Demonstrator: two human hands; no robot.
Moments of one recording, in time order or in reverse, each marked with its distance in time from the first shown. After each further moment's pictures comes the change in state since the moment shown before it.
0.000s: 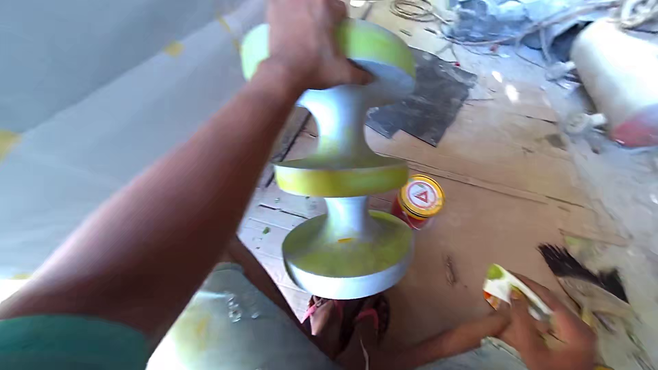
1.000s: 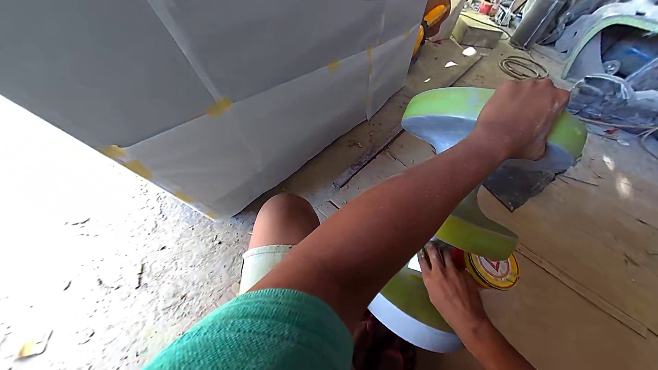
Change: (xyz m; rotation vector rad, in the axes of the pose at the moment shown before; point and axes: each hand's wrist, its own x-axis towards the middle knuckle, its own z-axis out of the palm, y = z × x) left_hand 0.006 0.031 0.004 0.003 0.038 0.150; right_hand 0.112 -0.112 0.230 -0.803 -0.431 -0.712
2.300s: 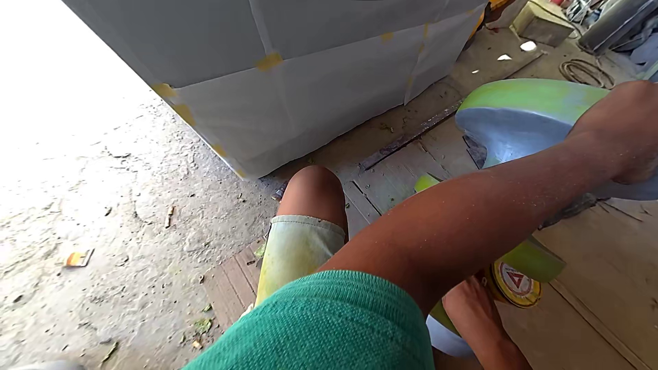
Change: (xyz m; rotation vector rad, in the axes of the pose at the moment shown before) left_hand 0.001 0.001 0.007 -0.102 0.069 0.018; right_hand -0.002 -0.009 -0.012 0.245 -0.254 -0.031
